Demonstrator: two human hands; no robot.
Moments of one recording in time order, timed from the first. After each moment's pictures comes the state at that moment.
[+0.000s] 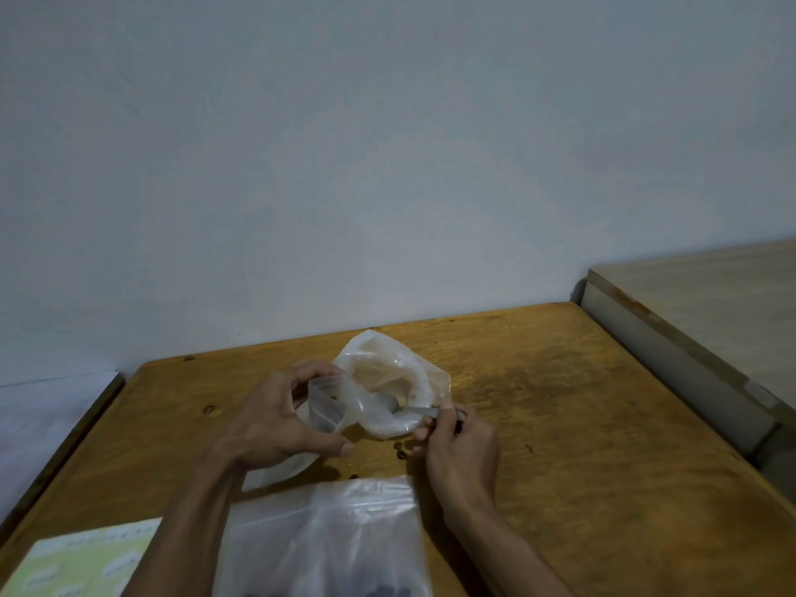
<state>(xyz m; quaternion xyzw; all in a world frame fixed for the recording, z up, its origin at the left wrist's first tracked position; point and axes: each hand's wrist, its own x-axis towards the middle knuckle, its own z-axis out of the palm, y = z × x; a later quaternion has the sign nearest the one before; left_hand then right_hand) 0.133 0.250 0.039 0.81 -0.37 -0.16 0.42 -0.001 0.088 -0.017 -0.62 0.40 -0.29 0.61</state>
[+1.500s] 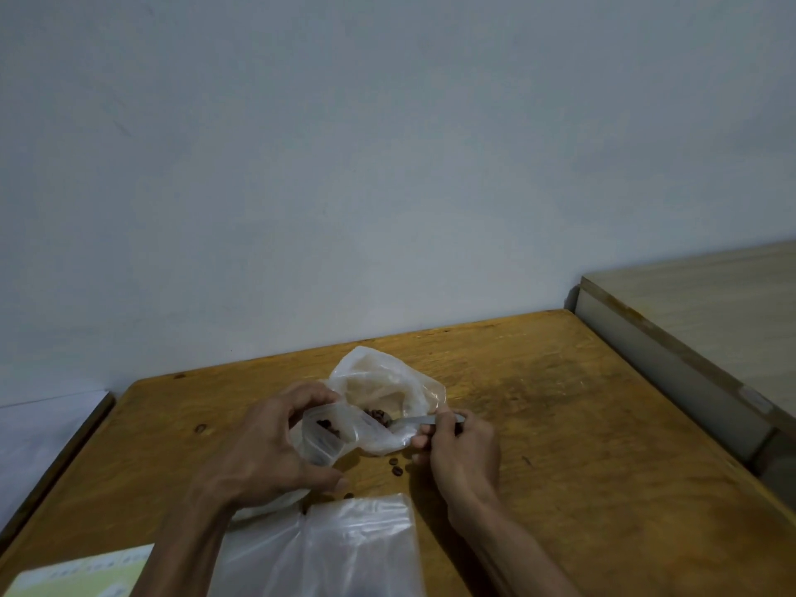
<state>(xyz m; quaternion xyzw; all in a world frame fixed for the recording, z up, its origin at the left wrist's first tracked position) 0.128 0.253 0.031 0.84 -0.39 -0.10 0.36 0.002 0.073 -0.008 -0.59 0.40 -0.24 0.66</state>
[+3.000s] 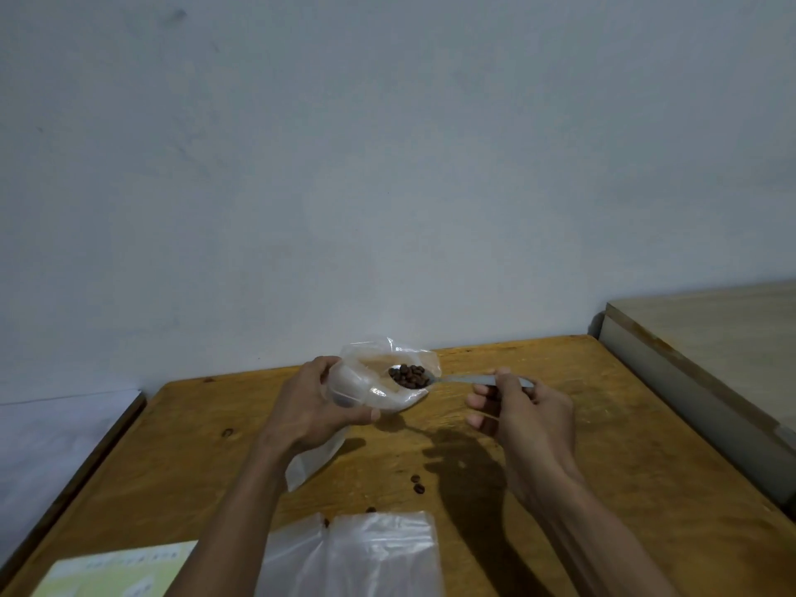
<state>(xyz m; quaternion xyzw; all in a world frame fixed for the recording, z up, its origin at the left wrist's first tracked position) 0.161 0.217 0.036 0.88 -0.25 -0.05 0.40 -0.009 0.044 0.054 -0.49 0.31 -0.33 0.74</state>
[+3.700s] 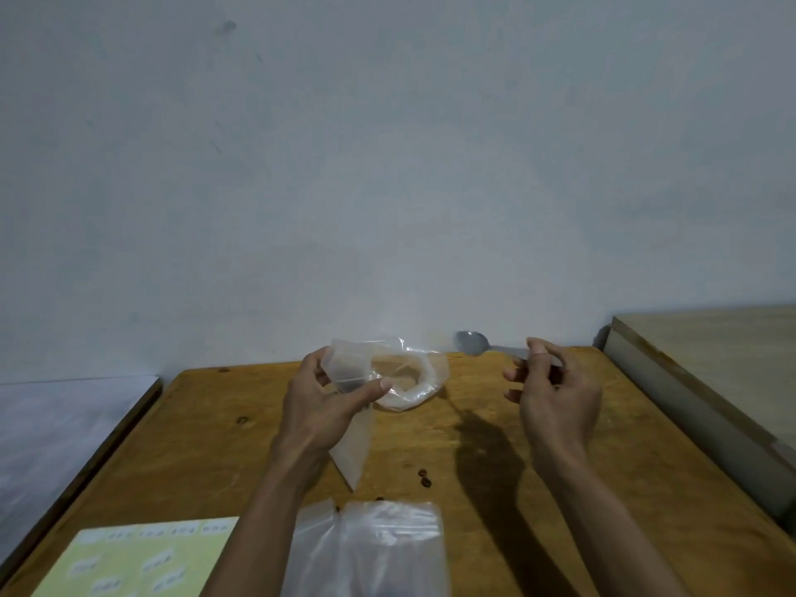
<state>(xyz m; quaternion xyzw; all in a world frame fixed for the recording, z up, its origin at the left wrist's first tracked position) 0.126 0.223 0.034 0.73 -0.15 -0.02 0.66 -0.002 0.027 0.054 -0.59 0.31 -0.48 0.57</state>
